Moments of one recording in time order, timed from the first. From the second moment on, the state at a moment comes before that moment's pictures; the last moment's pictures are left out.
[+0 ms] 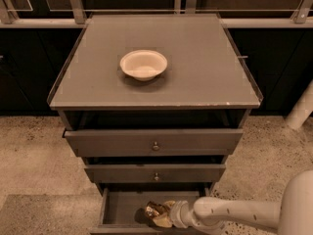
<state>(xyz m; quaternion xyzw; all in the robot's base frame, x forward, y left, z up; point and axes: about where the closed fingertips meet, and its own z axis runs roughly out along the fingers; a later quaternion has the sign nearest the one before) 0.455 -0.044 0.263 -0.42 0.83 0.23 0.29</state>
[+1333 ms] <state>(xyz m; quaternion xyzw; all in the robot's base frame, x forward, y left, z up) 0.395 -0.065 0.477 -0.39 0.83 0.10 0.38</state>
